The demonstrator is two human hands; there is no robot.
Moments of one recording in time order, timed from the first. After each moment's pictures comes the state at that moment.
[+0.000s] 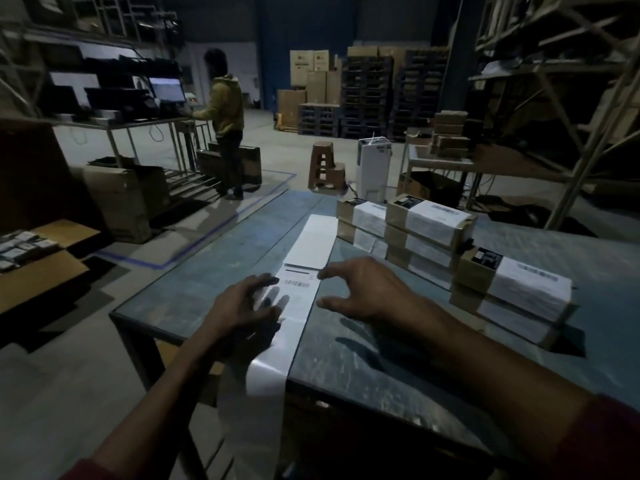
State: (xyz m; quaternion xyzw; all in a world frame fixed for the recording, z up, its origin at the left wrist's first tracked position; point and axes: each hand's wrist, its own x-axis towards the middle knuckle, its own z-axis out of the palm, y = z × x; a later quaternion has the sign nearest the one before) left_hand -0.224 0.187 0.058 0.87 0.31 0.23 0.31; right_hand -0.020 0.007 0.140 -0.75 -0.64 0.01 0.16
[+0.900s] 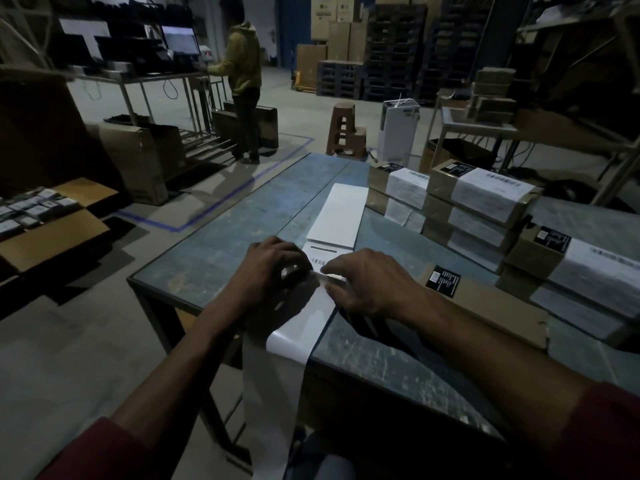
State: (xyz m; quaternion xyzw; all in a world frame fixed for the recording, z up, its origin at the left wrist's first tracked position) left_hand -0.211 0.227 0.046 0.94 0.12 0.28 0.11; right_hand -0.040 0.059 0.090 -0.71 -0.69 -0.04 0.13
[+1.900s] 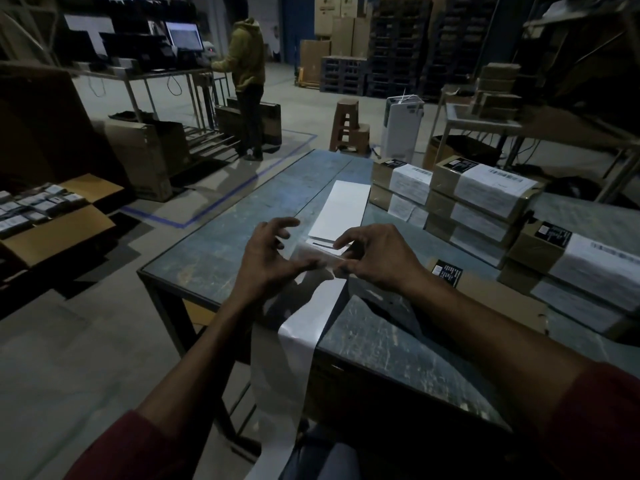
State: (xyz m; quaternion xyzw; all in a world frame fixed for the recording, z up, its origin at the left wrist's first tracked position) left_hand -0.208 0.191 0.056 0.79 0.31 0.41 0.33; right_hand -0.025 0.064 0.099 -0.73 -0.60 0.05 0.32
